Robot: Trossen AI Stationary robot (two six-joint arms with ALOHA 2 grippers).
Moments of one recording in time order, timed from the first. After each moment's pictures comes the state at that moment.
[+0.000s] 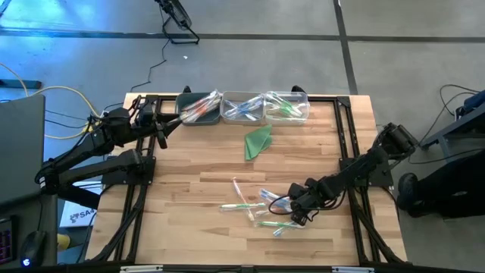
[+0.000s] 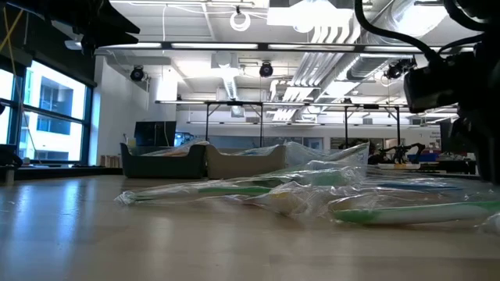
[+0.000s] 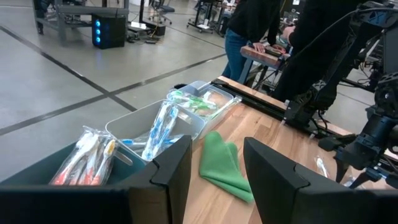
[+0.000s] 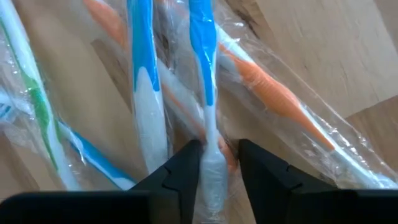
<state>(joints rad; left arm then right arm) 0.47 0.33 0.60 -0.37 -0.01 -0.24 0.55 1.58 0.75 -0.47 0.06 1.10</state>
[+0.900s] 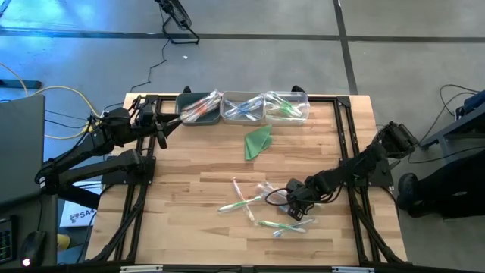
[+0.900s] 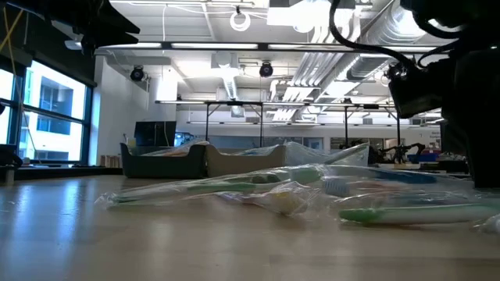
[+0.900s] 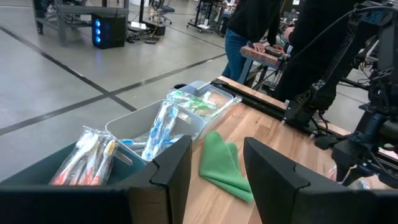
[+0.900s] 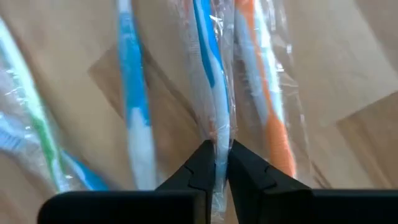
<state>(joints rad) 0.47 0.33 0.60 -0.37 -0.01 -0.24 0.47 1.56 0.76 -0.48 -0.02 1.13</state>
